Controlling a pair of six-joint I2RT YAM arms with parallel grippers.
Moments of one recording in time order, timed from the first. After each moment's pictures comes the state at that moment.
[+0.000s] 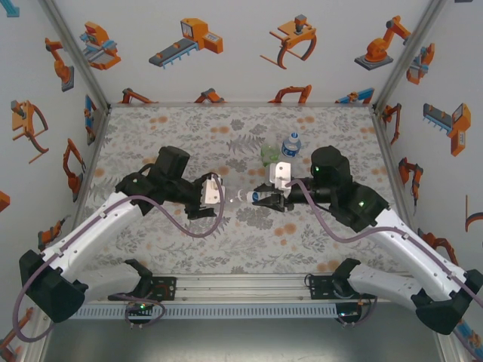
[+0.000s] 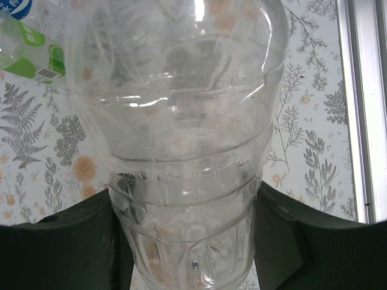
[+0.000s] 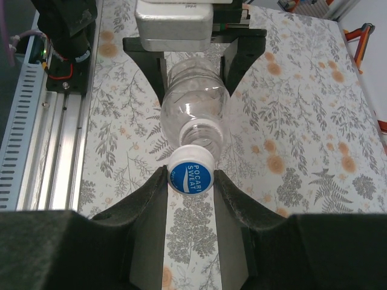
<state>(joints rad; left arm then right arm) -0.68 1.14 1.03 -0.74 0.60 0.93 0.77 0.97 1.07 -0.45 -0.68 -0.51</state>
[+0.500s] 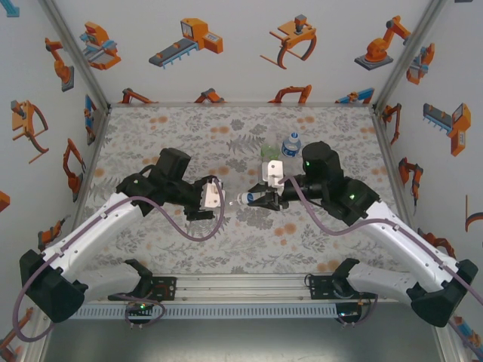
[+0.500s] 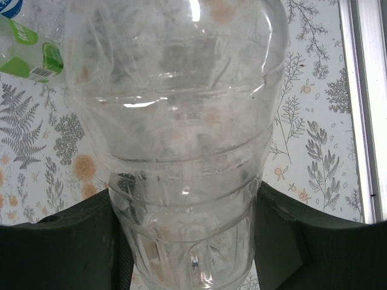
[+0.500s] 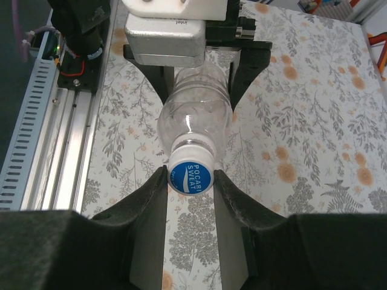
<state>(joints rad) -0.69 1.14 1.02 -0.75 0.59 0.97 0.77 1.05 1.10 -0.46 -0.74 -0.54</state>
